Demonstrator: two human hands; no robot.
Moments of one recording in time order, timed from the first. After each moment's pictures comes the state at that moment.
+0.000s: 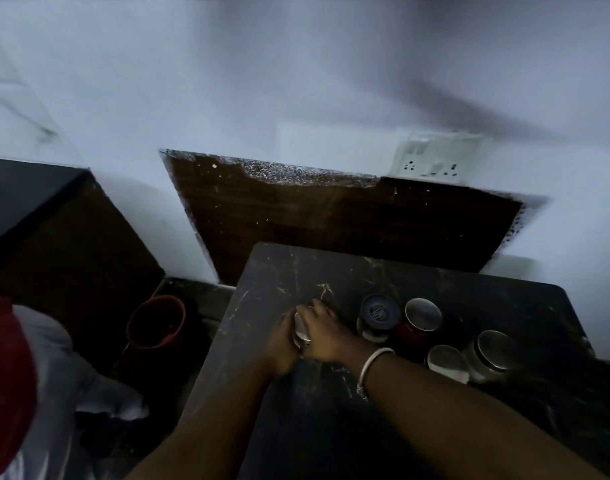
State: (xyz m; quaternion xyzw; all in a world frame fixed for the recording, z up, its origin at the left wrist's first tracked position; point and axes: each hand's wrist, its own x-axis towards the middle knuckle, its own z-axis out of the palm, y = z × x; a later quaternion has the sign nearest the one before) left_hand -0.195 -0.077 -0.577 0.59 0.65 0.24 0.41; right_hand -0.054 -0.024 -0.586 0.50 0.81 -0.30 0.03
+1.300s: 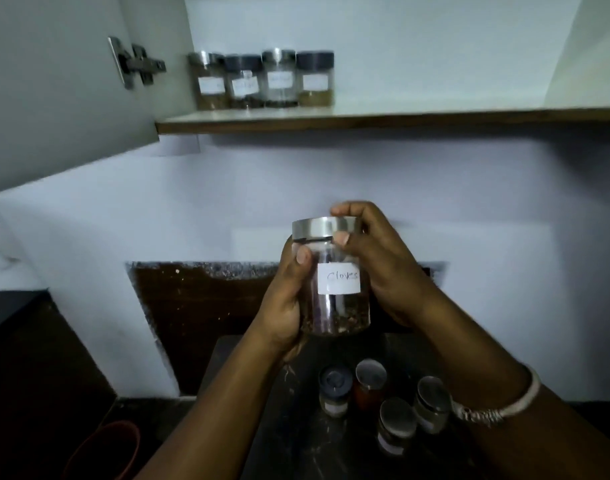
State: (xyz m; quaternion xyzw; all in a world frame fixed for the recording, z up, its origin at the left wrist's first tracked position) left_hand -0.079 -0.120 -0.247 0.49 0.21 0.55 0.64; right_hand 0.067 -0.119 -0.204 0.35 0.65 -0.42 -0.53
